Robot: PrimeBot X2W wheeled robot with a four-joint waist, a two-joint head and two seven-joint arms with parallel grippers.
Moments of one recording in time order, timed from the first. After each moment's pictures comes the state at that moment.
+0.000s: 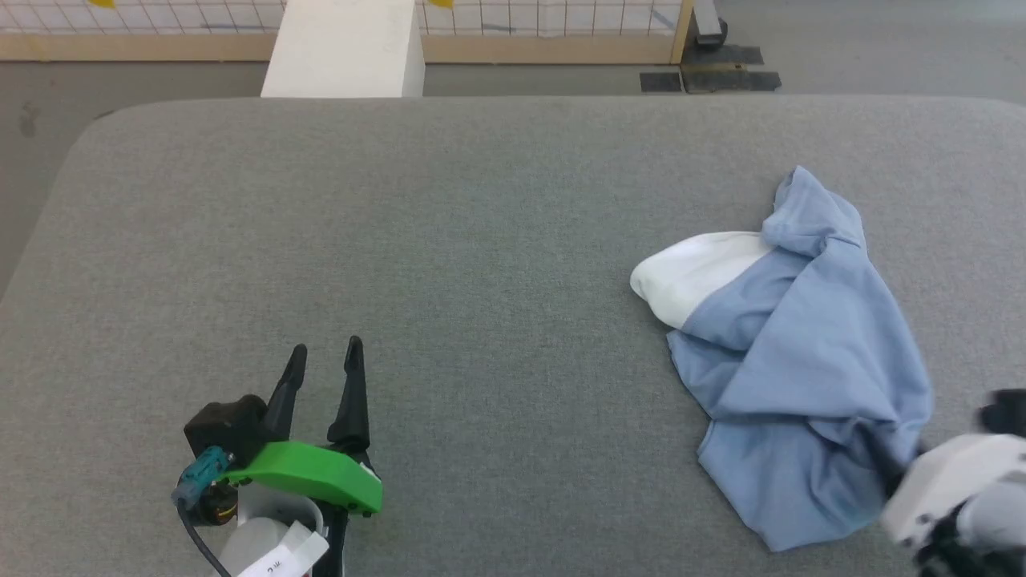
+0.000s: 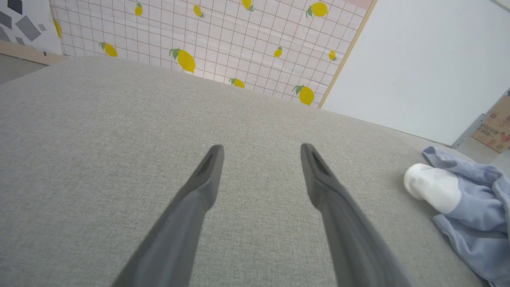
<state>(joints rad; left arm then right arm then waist) -0.15 0.06 -0.05 0.30 -0.36 -0.11 -0.26 -0.03 -0.05 -0.30 0.08 0.34 0.13 0.58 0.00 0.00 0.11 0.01</state>
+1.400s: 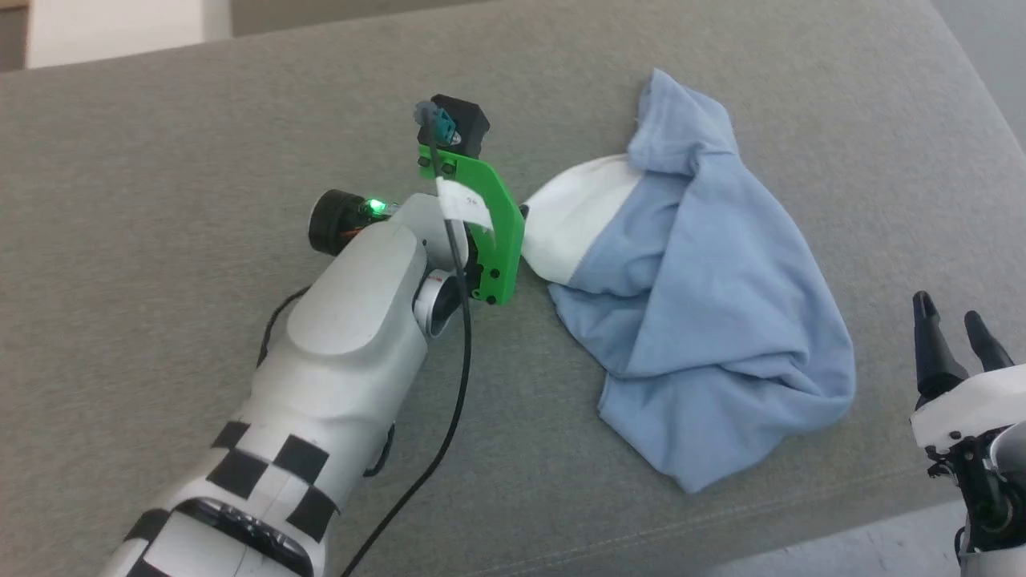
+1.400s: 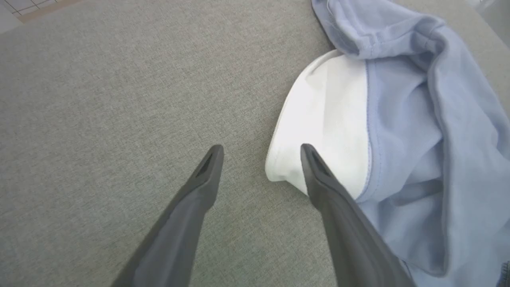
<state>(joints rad) -0.94 0.05 -0.59 0.78 -0.55 -0.03 0.42 -0.19 -0.05 -0.36 0.14 0.36 0.13 0.22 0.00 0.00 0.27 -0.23</state>
